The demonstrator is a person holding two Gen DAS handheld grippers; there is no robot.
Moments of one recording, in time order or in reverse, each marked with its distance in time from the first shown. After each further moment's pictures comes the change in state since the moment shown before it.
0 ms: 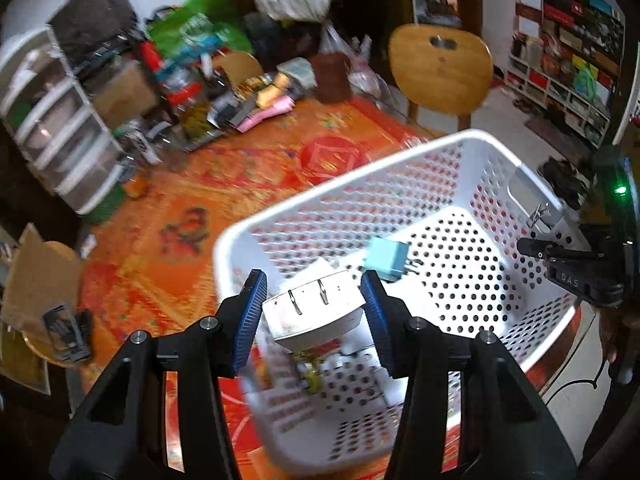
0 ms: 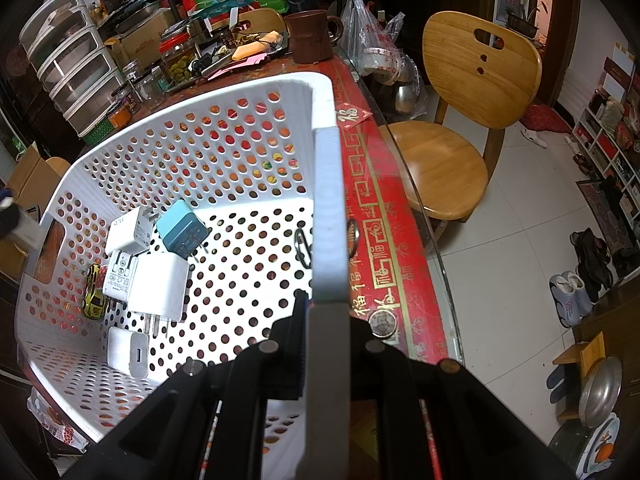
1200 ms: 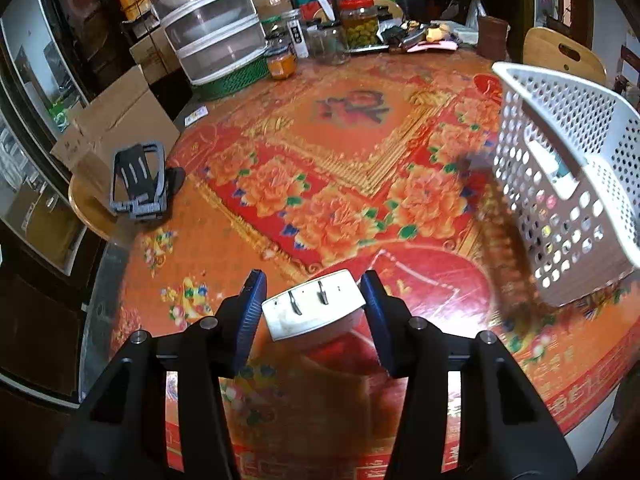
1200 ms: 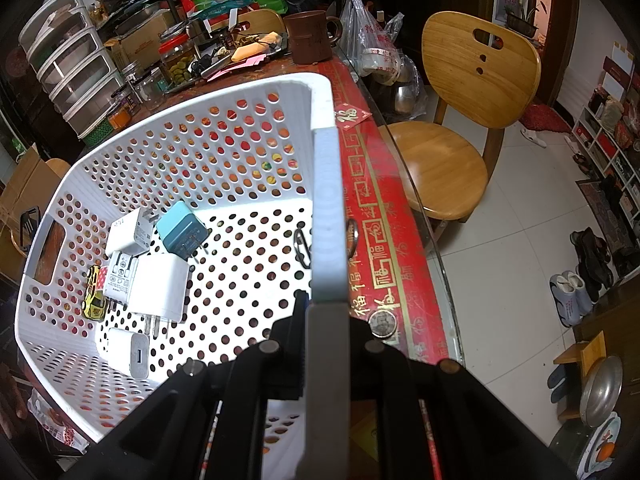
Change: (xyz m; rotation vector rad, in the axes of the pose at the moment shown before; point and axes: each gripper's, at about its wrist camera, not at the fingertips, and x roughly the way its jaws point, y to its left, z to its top) left arm 0.009 0.172 -0.193 -0.315 0.060 0.259; right arm 0.000 -0.002 0.002 0.004 -0.002 0.003
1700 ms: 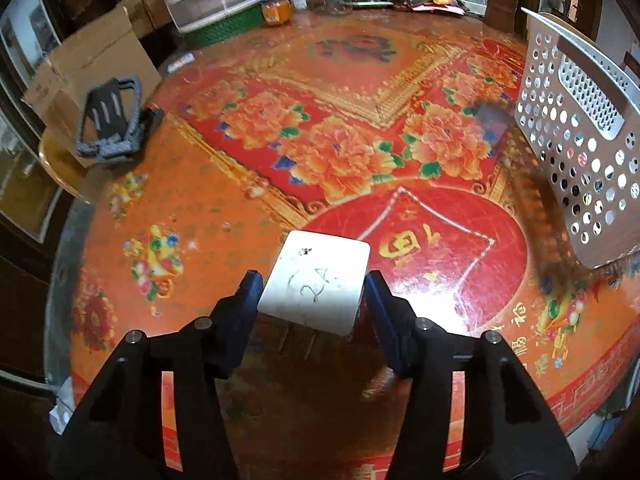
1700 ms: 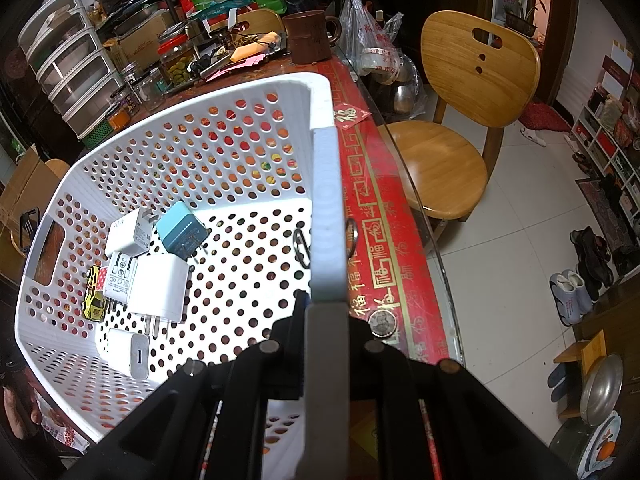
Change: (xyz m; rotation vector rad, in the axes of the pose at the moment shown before) left arm 0.054 0.015 -0.040 -0.038 0.117 -0.054; right arm 0.000 -0.001 0.000 0.000 0.001 -0.001
